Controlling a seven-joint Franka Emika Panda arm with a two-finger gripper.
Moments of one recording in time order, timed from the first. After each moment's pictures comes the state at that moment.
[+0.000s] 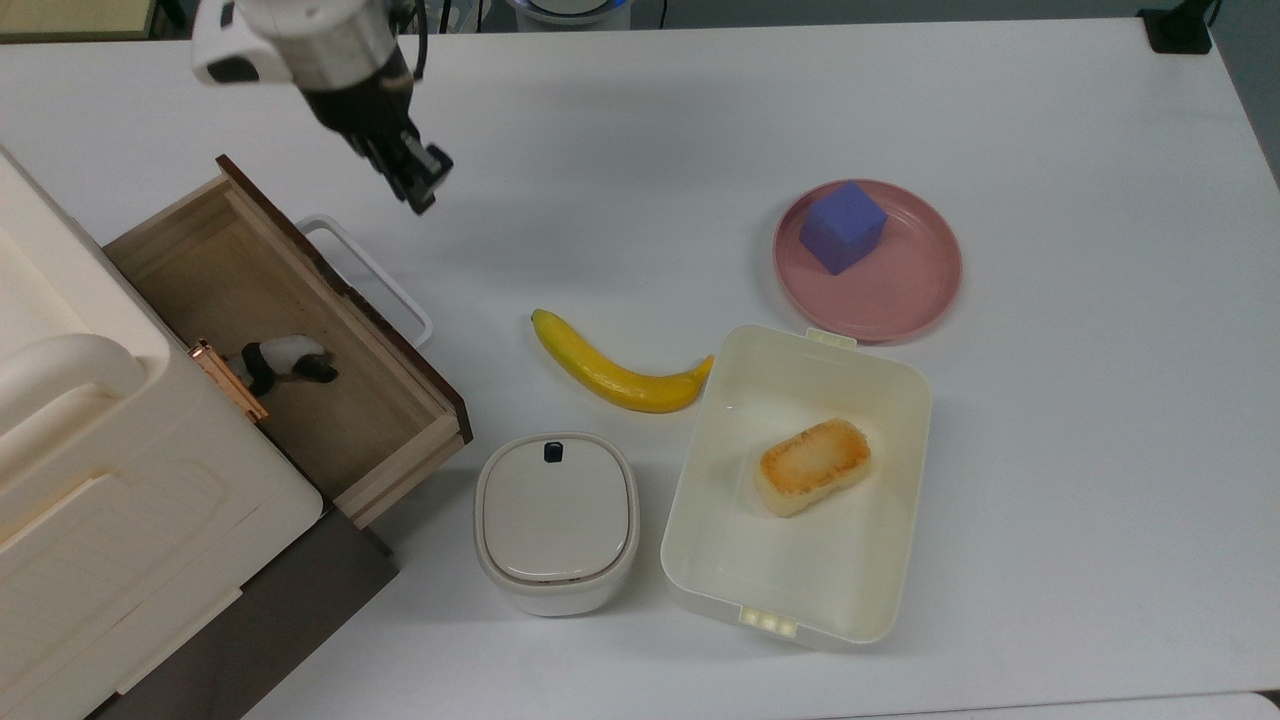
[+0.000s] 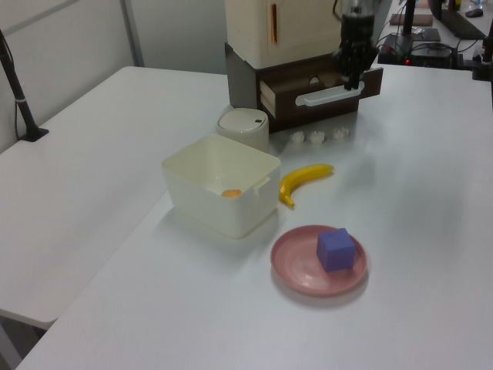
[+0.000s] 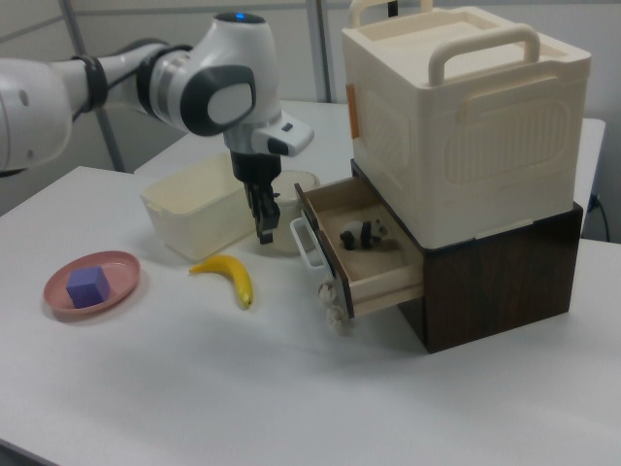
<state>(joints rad) -0.13 0.21 -0.06 -1.62 0.09 1.83 0.50</state>
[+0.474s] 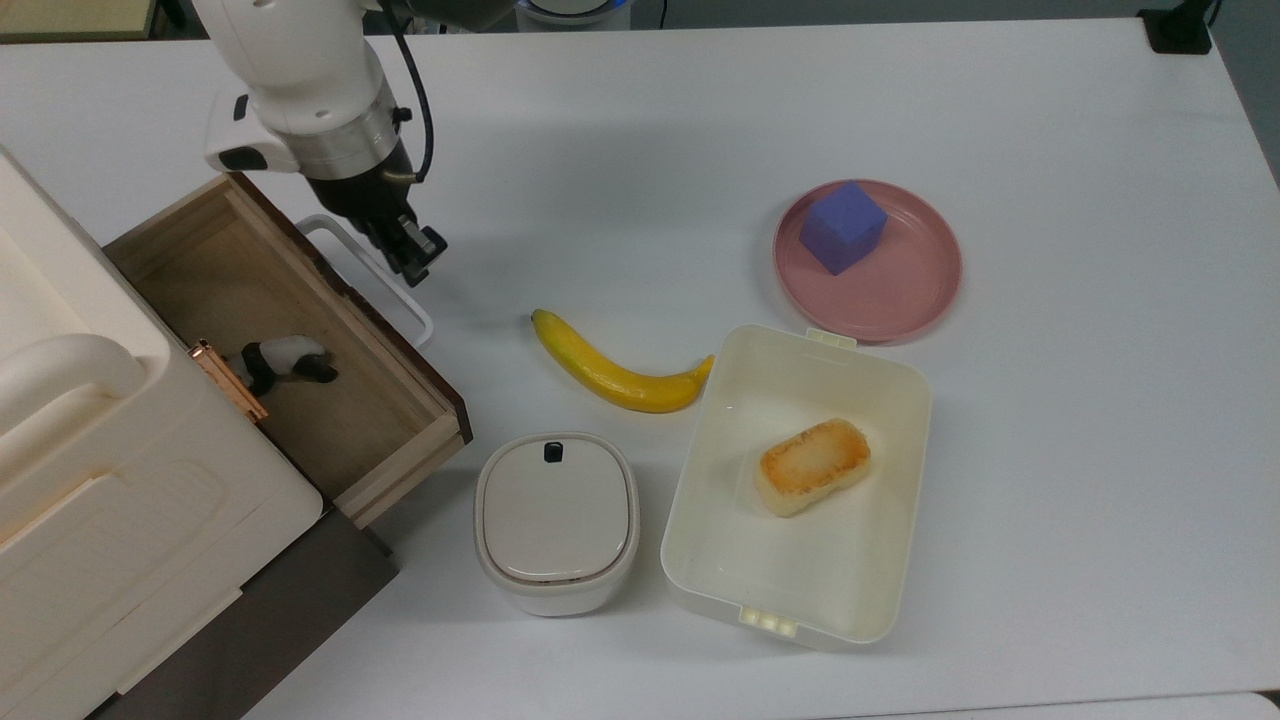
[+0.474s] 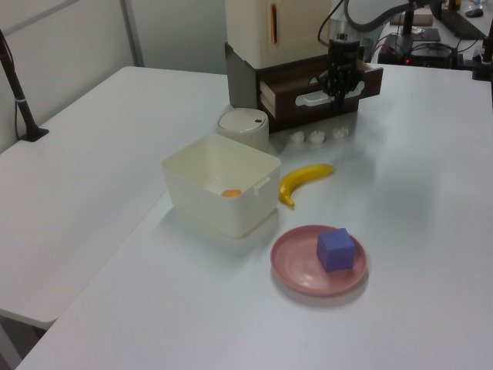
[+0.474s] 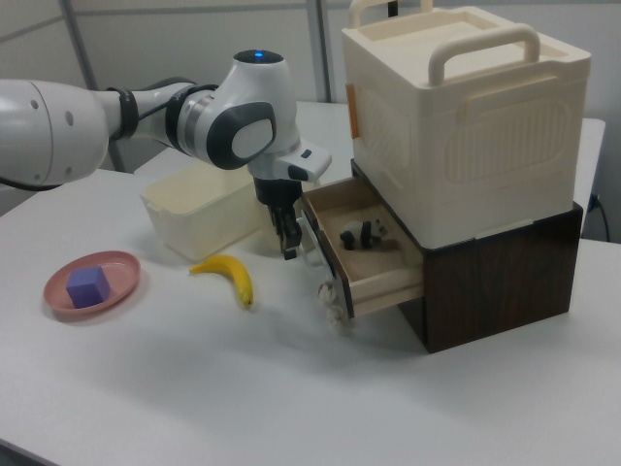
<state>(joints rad) -0.13 0.31 -0.06 -1.63 0.08 1.99 0.50</state>
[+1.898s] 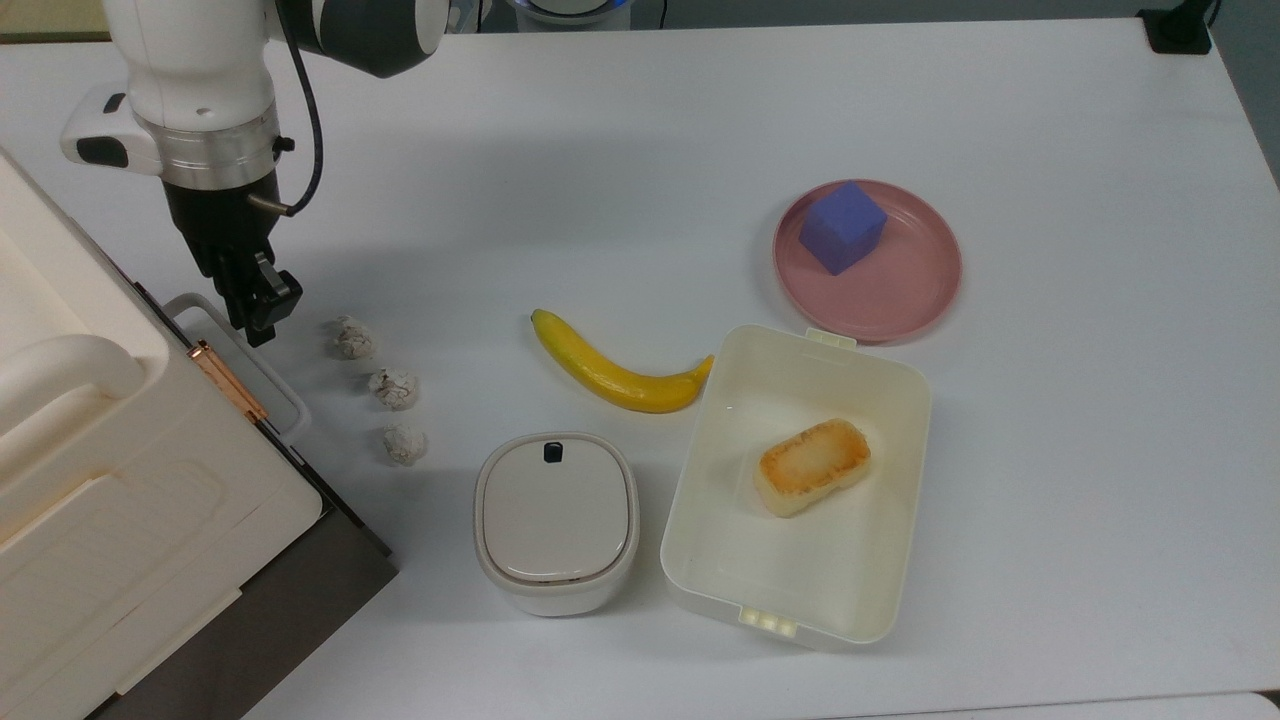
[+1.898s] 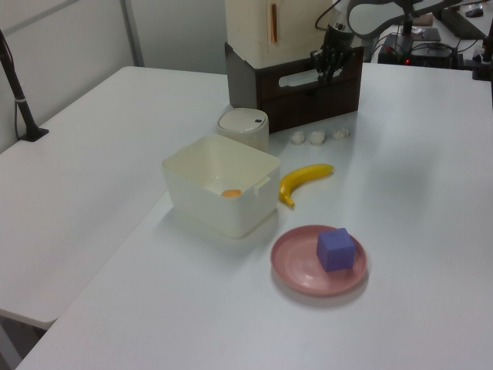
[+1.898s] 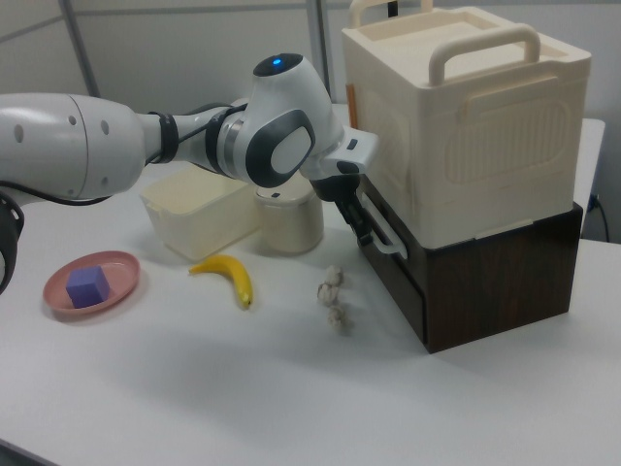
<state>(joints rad) -0.23 0.39 -0.06 -1.58 -0.07 2.30 0.51</state>
